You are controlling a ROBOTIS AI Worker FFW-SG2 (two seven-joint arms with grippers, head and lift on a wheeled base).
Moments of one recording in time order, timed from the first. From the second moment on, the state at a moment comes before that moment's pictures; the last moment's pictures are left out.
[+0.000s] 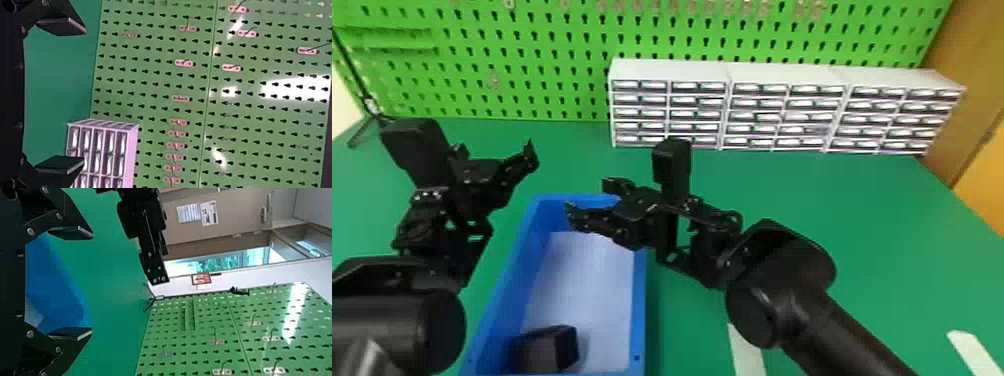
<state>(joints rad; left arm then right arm) -0.05 0.09 0.06 -1.87 0.19 0.31 0.00 -0.44 -0.22 0.71 -1.56 -0.56 0.28 0.25</state>
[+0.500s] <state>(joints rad) -0.05 0.09 0.06 -1.87 0.19 0.31 0.00 -0.36 -0.22 0.50 -1.60 -0.44 0.32 0.27</state>
